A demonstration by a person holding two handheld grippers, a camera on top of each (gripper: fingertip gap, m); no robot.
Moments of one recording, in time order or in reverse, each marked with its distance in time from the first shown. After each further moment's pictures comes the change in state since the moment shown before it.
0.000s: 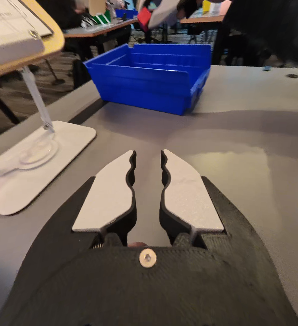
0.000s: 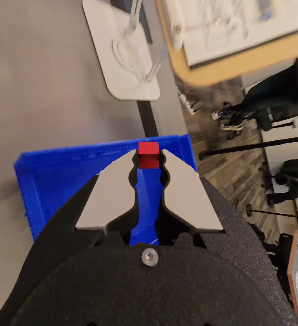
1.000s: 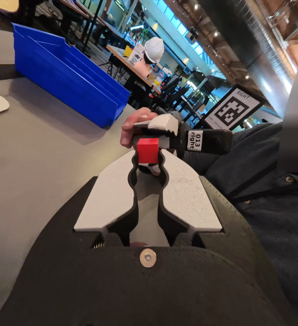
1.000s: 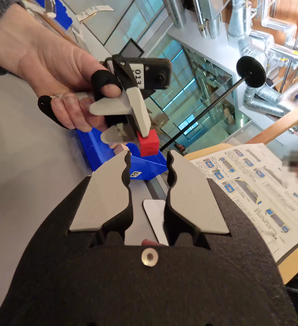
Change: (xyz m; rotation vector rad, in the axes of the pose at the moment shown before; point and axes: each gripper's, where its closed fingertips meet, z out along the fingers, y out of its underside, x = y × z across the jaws) left arm 0.004 -0.059 -0.112 0.085 0.528 -0.644; right arm -0.193 -0.291 0.036 0.753 0.275 -0.063
